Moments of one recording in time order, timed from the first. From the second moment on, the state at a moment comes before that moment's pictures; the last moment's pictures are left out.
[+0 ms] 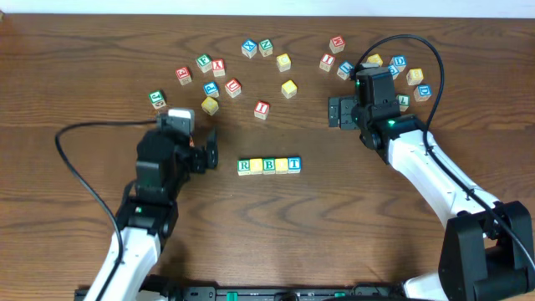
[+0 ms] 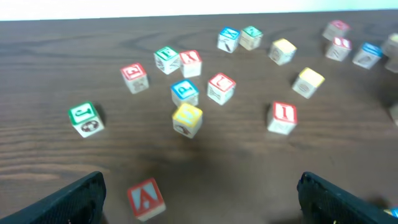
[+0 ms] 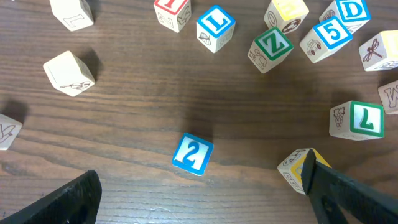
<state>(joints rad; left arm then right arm) -0.16 1.04 0.48 0.08 0.05 -0.05 0.27 1.65 1.08 -0.28 0.12 0.18</state>
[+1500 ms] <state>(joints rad) -0.16 0.43 0.01 0.01 0.18 0.01 0.27 1.65 1.08 -0.28 0.12 0.17</state>
